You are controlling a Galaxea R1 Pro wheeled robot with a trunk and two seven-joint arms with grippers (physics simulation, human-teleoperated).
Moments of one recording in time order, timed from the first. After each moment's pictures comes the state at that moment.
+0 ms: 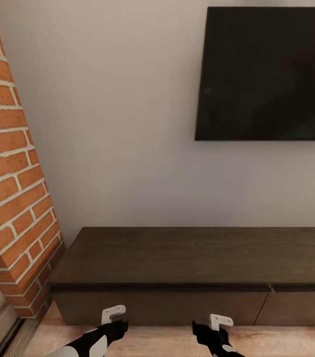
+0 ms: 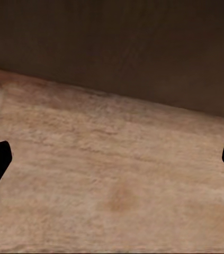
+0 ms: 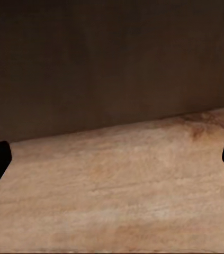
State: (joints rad) left arm -0.61 -0.10 0.37 -0.02 -0.14 -0.02 0.01; right arm -0.56 0.08 -0.12 0.02 -0.03 -0.30 -0.05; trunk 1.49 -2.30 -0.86
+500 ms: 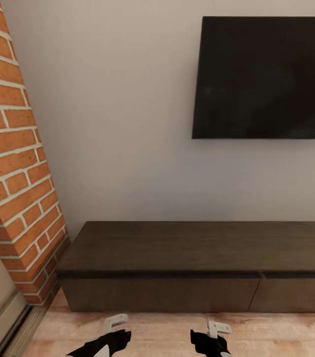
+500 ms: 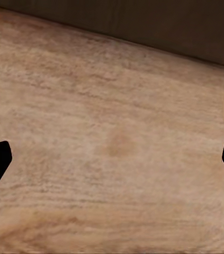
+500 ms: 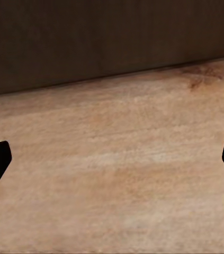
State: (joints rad) left arm -0.57 -0.12 0.37 -0.02 -0.14 -0.02 0.01; right arm -0.53 0.10 -0.11 0.02 -0.04 -0.28 -0.05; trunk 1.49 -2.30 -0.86
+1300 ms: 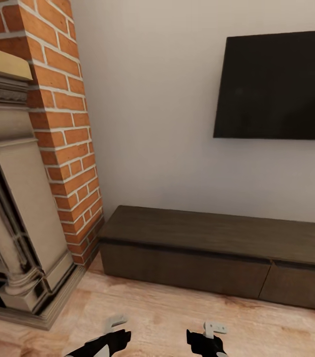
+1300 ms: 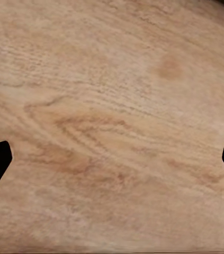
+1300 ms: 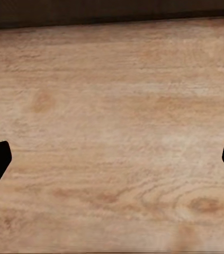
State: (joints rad) left arm -0.57 -0.12 0.37 -0.02 -0.14 -0.02 0.01; right arm -0.53 0.12 -0.11 0.02 -0.04 -0.28 -0.05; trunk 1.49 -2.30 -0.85
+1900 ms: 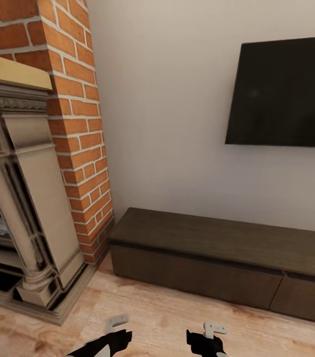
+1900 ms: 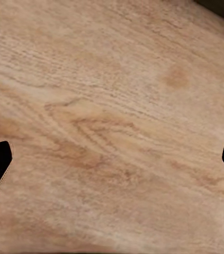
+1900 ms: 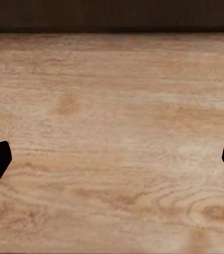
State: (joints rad) left arm -0.57 -0.12 0.37 -0.02 -0.14 -0.02 0.01; right arm -0.53 0.12 -0.11 0.02 -0.04 -0.28 -0.05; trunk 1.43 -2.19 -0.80
